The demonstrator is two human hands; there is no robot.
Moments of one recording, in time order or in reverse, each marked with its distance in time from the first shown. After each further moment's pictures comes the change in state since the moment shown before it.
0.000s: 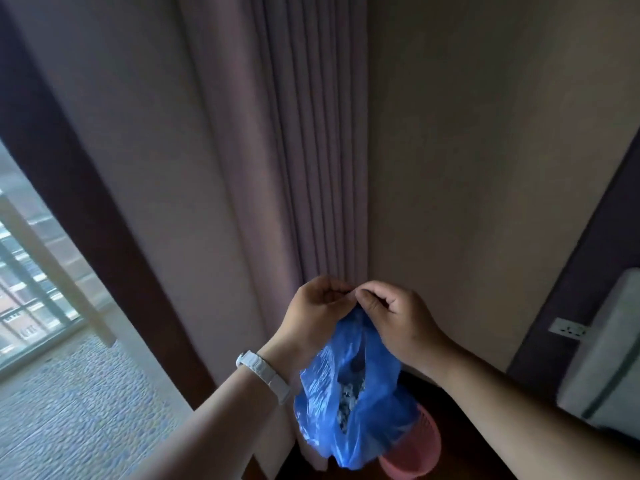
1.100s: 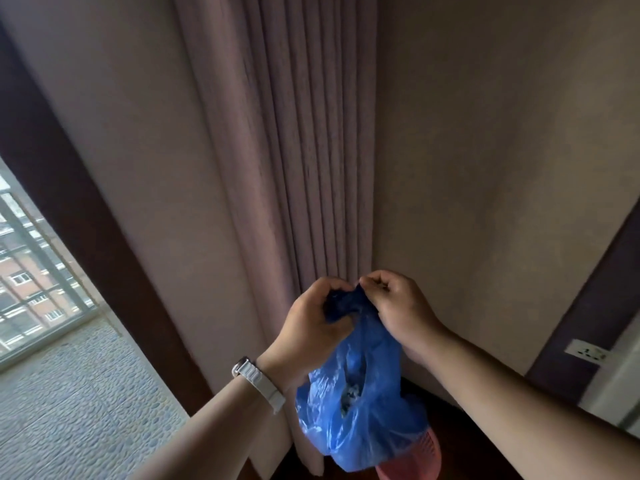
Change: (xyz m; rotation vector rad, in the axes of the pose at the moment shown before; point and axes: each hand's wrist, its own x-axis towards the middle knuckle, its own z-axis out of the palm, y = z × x) left_hand 0.008 -0.009 0.015 0.468 0.089 0.267; right_hand 0.042 0.015 -0.016 0.188 0.083 0.350
